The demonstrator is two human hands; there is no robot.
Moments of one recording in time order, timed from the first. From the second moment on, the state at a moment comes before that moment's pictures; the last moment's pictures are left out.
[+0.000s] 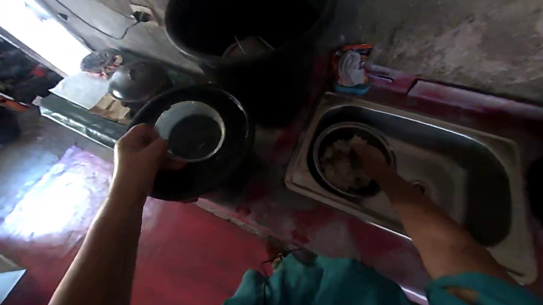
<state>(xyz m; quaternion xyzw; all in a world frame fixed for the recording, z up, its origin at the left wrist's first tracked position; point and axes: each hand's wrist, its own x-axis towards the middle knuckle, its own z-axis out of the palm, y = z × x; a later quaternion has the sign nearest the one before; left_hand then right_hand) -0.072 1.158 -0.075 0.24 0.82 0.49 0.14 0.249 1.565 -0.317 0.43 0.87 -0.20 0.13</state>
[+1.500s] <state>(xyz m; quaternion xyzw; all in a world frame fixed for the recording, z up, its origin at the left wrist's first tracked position) 0.116 1.432 -0.161 0.42 0.84 0.26 0.23 0.255 1.563 -0.305 0.37 0.88 -0.28 0.06</state>
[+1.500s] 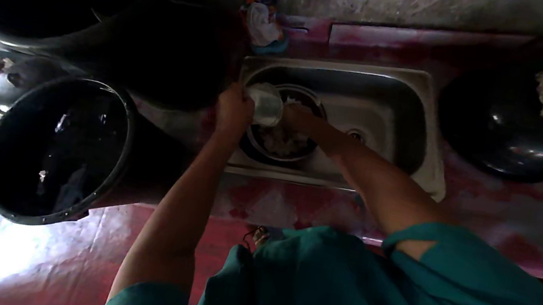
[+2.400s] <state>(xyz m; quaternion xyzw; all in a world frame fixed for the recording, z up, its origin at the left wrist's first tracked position) 0.117 1.431 -0.163 0.36 0.82 0.33 0.27 0.268 1.562 -0.328 0.34 0.90 -0.26 0.09</state>
